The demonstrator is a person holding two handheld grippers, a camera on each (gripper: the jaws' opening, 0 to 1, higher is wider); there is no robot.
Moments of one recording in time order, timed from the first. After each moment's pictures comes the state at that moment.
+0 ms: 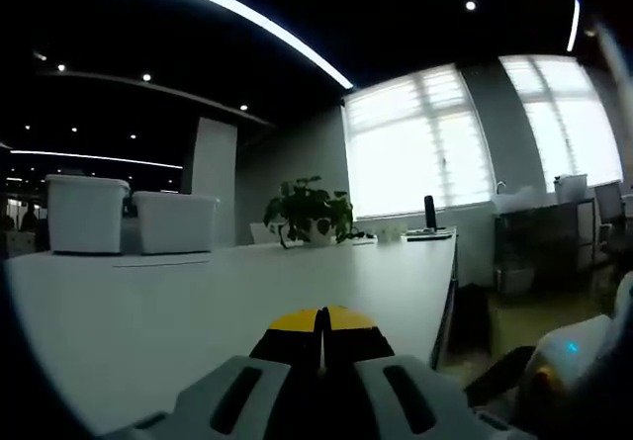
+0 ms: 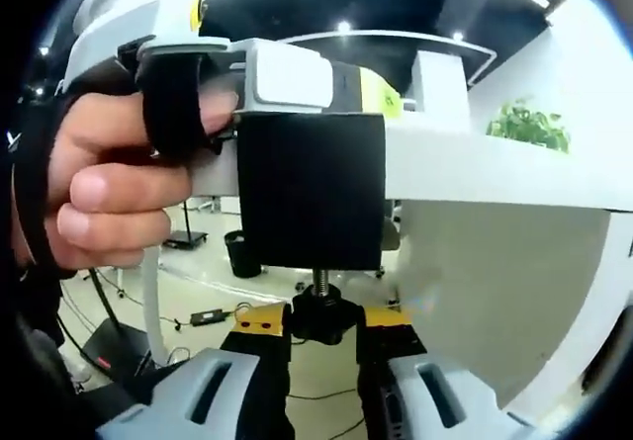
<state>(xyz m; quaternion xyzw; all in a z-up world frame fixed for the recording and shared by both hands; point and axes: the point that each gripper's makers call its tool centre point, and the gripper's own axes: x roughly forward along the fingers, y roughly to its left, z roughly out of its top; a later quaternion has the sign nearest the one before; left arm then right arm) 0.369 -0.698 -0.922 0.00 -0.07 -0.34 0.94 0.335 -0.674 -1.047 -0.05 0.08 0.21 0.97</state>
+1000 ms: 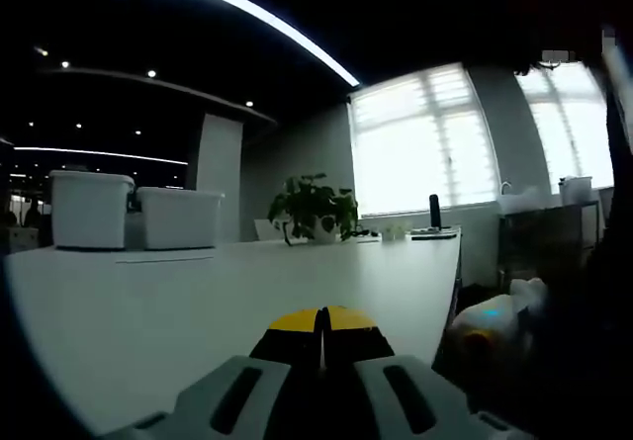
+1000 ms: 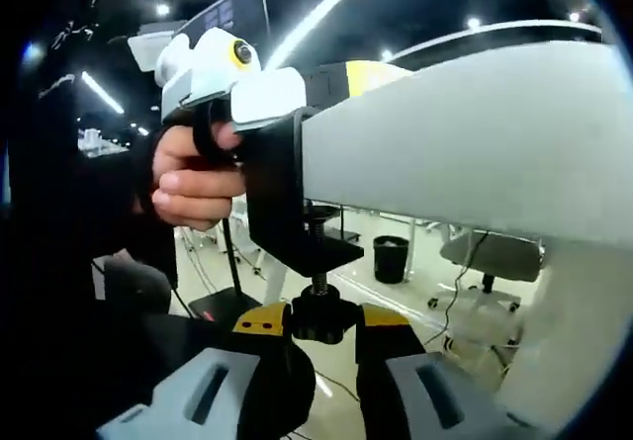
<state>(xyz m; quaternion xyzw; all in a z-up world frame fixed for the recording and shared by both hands) 0.373 -0.698 -0.924 0.00 -0.06 -0.33 0.94 0.336 -0.658 -1.050 -0.04 0.04 0.58 0.81</state>
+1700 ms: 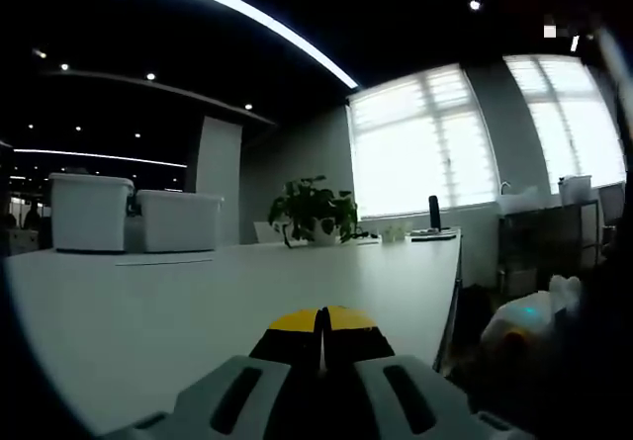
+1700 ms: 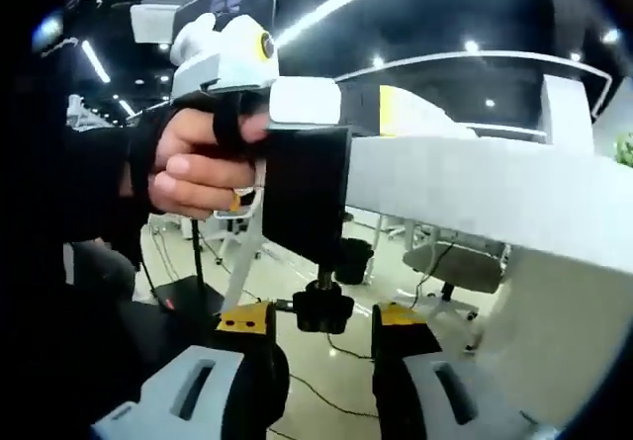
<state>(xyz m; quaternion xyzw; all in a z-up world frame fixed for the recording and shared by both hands) 0.373 -0.698 -0.923 0.00 -0.07 -0.33 0.94 0.323 -0.674 -1.044 -0.08 0.04 0.46 0.88</state>
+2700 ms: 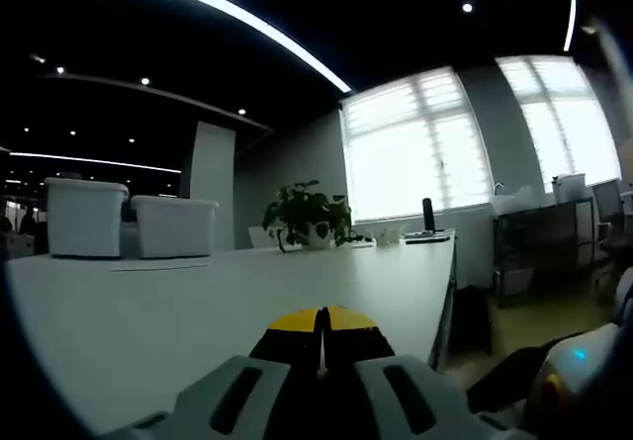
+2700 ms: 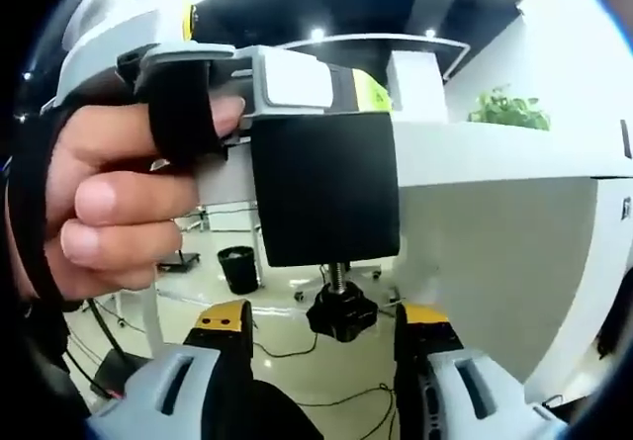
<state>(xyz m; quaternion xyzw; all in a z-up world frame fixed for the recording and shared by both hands) 0.367 -0.697 -0.920 0.00 -0.08 -0.34 0.94 0.331 -0.667 -1.049 0.02 0.08 0.17 0.98</state>
